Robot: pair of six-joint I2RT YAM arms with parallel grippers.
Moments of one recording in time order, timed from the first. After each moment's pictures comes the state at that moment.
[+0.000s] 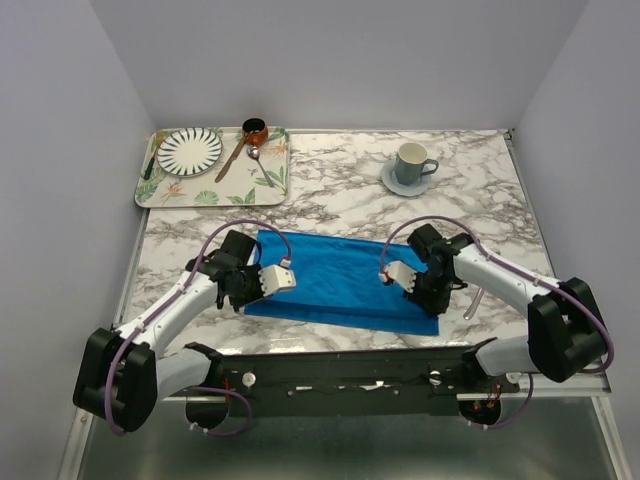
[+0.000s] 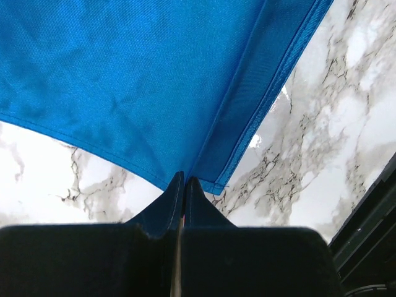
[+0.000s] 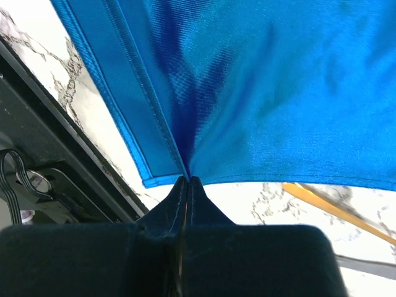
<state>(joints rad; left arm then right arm) -0.39 1.10 0.62 -0.73 0.27 0.88 0.48 1.35 0.78 -0.98 -0.19 -0.76</state>
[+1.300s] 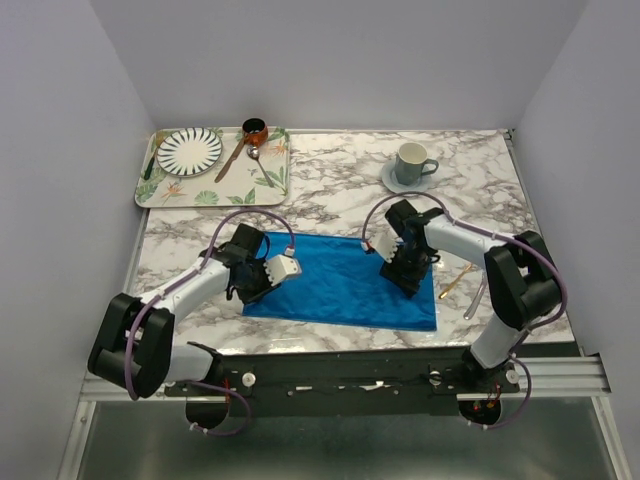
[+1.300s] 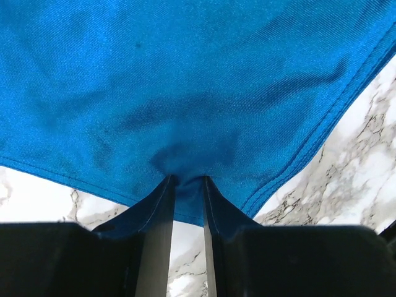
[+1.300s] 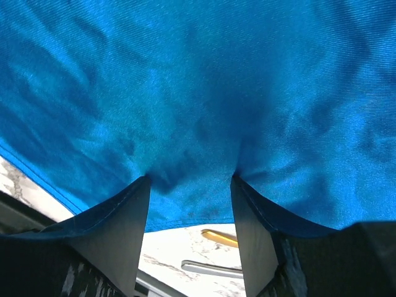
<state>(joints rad) -0.39 1.31 0.65 -0.61 0.25 0.75 0.48 1.69 1.01 -0.85 -0.13 -0.62</state>
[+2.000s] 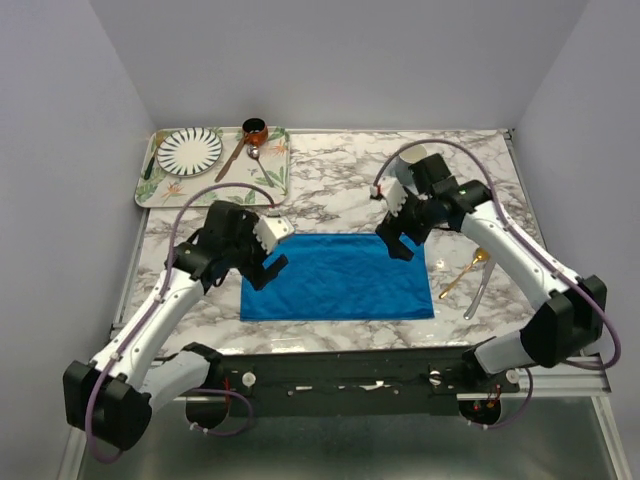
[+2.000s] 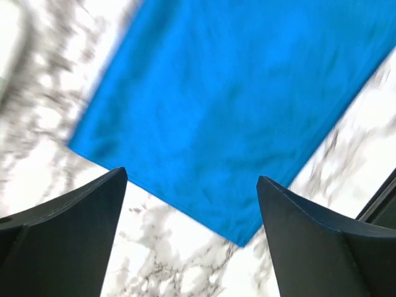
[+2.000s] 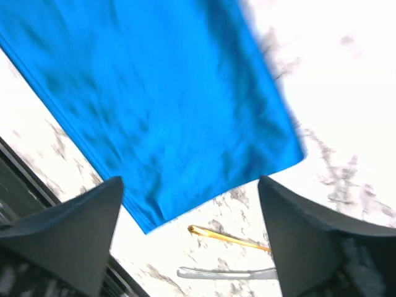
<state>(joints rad) -0.38 1.04 0.80 -0.71 0.32 0.57 0.46 1.49 1.26 -0.94 -0.26 -0.57</state>
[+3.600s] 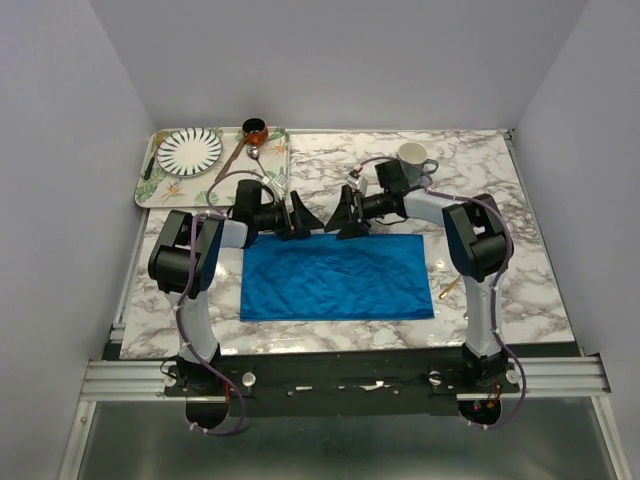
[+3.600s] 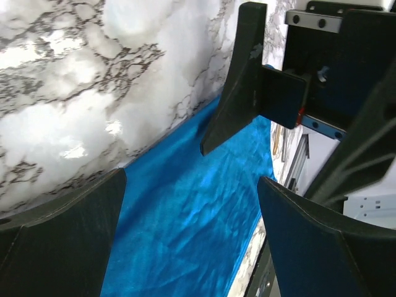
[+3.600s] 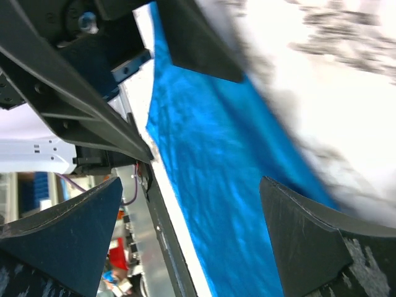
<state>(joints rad) -0.24 1.93 0.94 0.43 0.84 -0.71 0.40 2.13 1.41 -0.14 -1.04 0.47</state>
